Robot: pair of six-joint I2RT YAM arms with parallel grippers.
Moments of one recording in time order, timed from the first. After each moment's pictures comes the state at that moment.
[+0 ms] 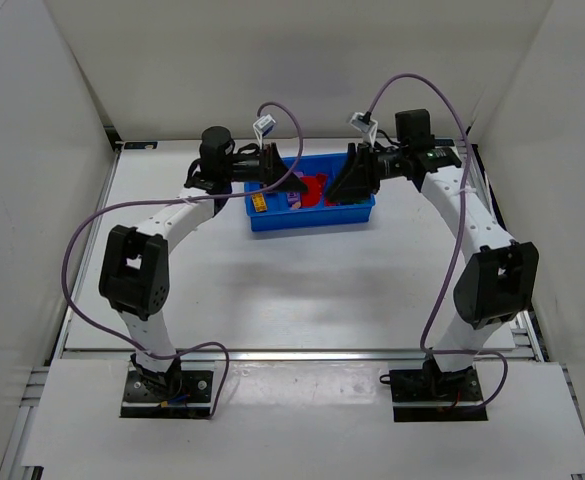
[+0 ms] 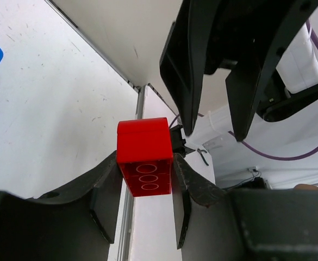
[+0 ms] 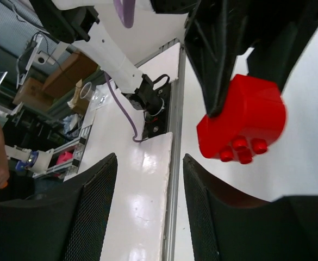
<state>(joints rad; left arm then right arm) -0.35 1.83 1.39 0.43 1.21 -0.90 0.28 1.71 1.61 -0.57 -1.50 0.01</state>
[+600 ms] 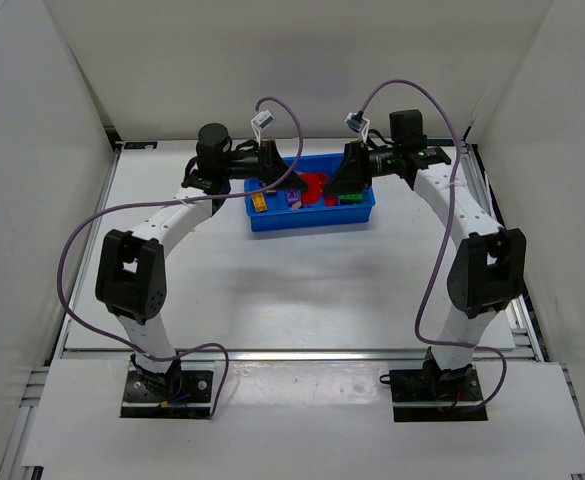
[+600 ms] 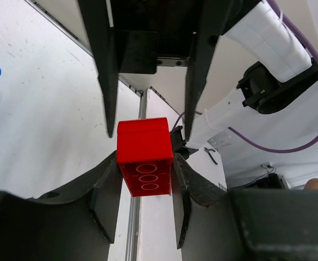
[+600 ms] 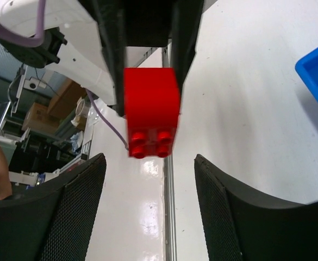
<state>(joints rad) -0.36 1.79 1.39 0.43 1.21 -0.86 0.27 1.79 1.62 -0.46 -1.42 0.18</state>
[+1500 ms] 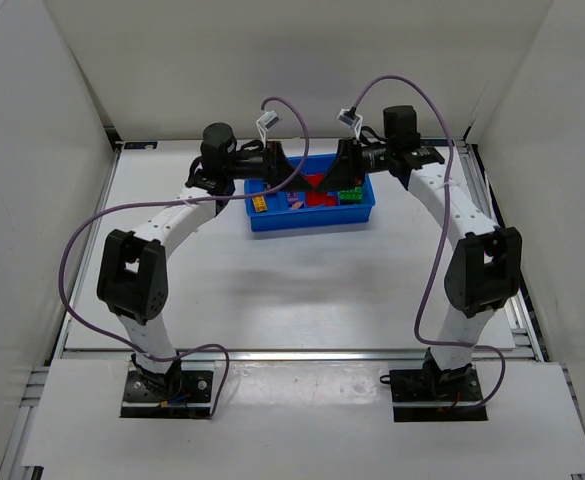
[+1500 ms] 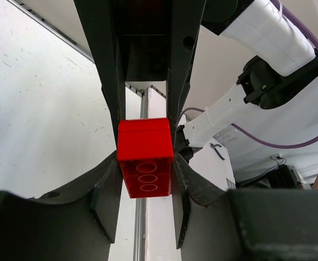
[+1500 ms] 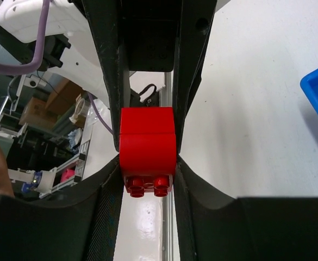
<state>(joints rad) -0.38 1.79 1.42 0.44 1.21 -0.82 0.31 1.81 1.65 -0.35 -1.41 0.26</state>
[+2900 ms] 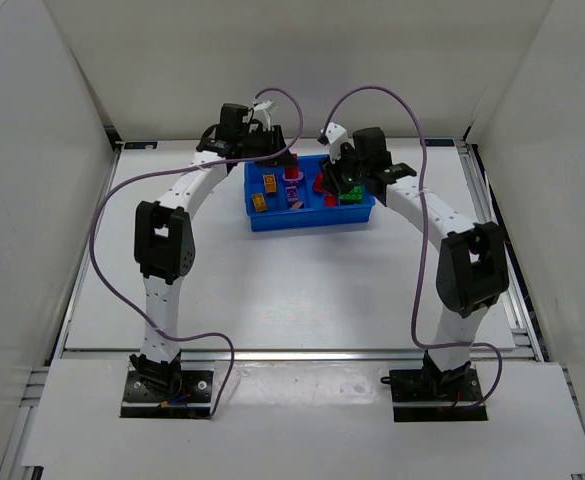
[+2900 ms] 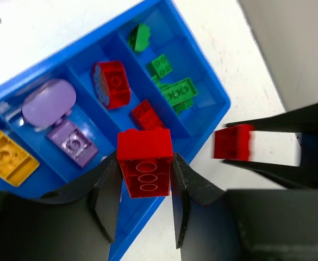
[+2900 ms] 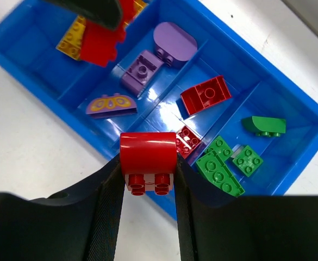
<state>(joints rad) -0.32 2.20 2.00 -0.37 0.63 -0.29 0.43 1.82 1.52 -0.29 -0.32 -0.30</state>
